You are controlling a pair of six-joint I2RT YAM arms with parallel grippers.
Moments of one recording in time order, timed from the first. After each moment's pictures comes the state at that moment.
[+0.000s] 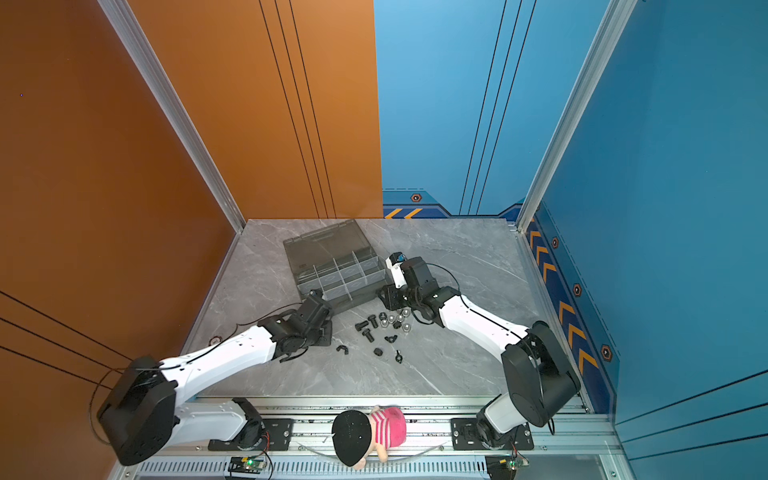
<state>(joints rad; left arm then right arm) -0.64 1.25 0.71 -0.47 -0.22 -0.59 0.58 1.50 0.98 -0.17 -0.22 0.32</state>
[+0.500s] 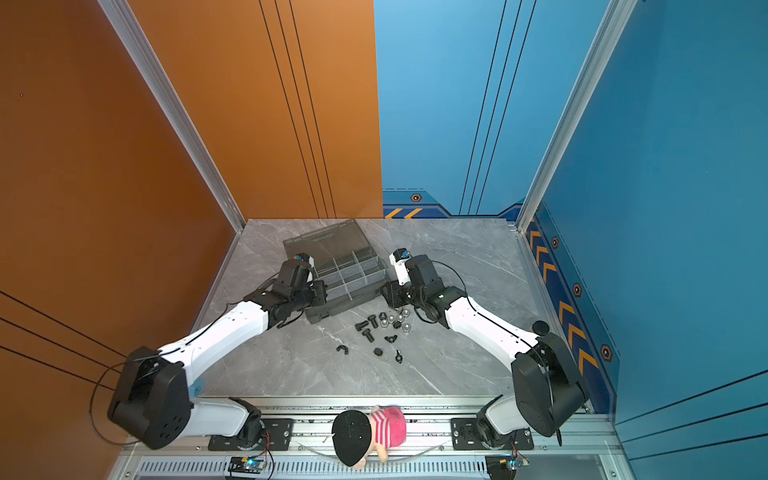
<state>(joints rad) -0.40 1.42 0.92 -0.29 -0.06 -0.50 0.57 1.45 0.98 -0.17 -0.22 0.32</state>
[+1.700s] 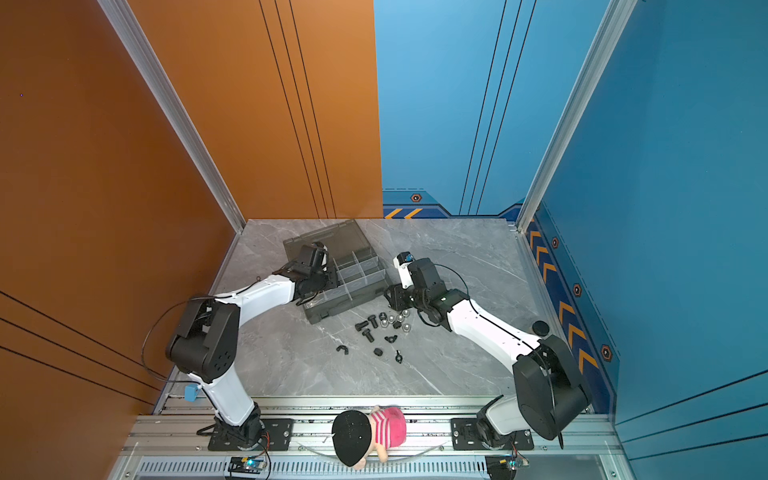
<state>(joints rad) -0.35 1.76 1.12 -0.19 -0.03 -0.44 0.56 1.43 0.94 -0.18 -0.20 0.32</state>
